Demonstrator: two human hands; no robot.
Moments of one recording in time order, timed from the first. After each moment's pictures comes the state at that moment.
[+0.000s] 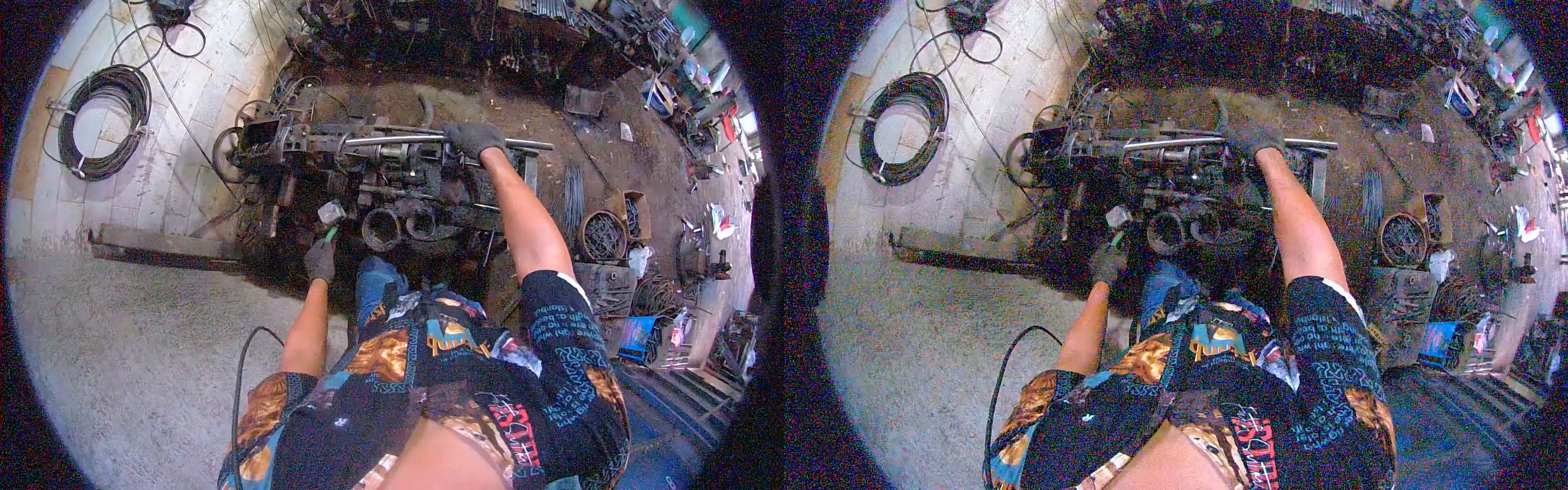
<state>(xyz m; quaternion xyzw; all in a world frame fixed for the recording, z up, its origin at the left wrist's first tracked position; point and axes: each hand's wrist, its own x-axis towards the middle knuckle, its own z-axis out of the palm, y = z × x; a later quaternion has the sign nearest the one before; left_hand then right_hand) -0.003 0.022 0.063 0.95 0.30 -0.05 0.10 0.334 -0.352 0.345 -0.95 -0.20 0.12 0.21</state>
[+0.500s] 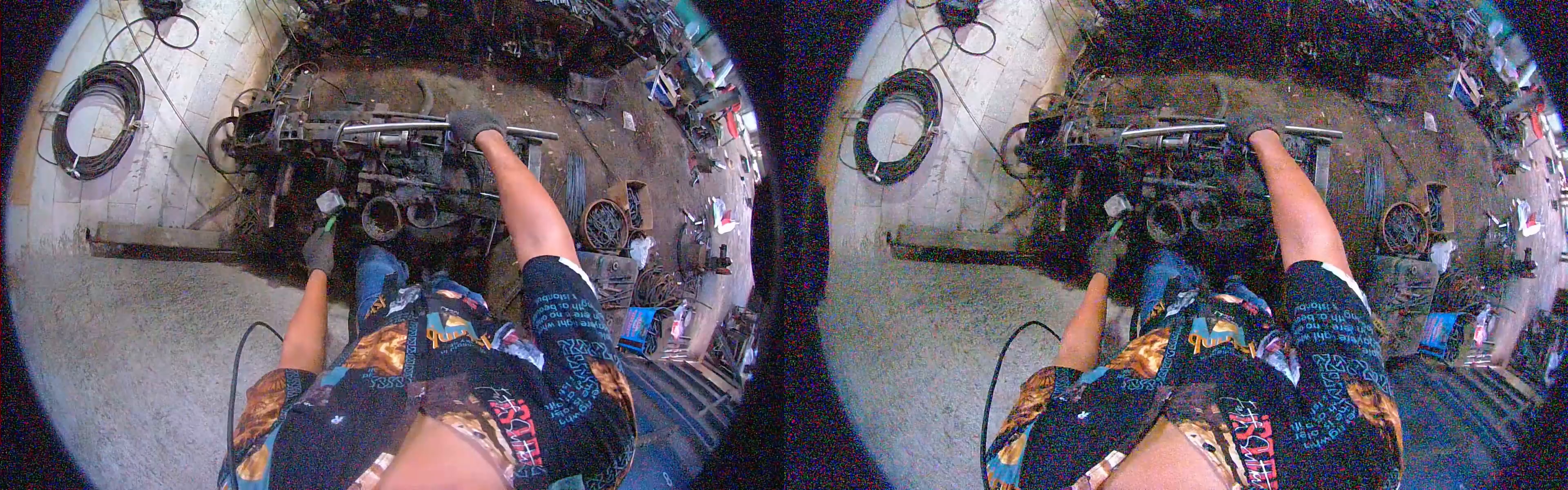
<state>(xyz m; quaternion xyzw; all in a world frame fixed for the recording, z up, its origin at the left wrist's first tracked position) -0.006 0.022 0.061 0.90 0.35 0.02 0.28 0.377 -0.340 0.250 -0.96 -0.17 0.17 0.13</state>
